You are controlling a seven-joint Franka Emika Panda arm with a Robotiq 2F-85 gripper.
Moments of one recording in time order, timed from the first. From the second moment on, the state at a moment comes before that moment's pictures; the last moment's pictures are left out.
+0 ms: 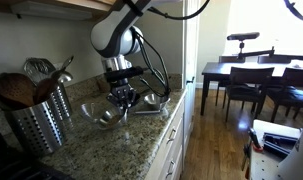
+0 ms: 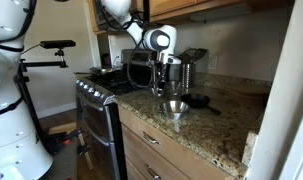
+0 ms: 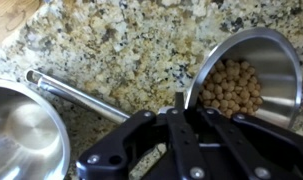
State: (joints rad) arm 0.17 0.44 0.00 -1.79 0.07 2.09 0.57
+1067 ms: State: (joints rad) arm 0.17 0.28 -0.01 -1.91 0.00 2.03 0.66
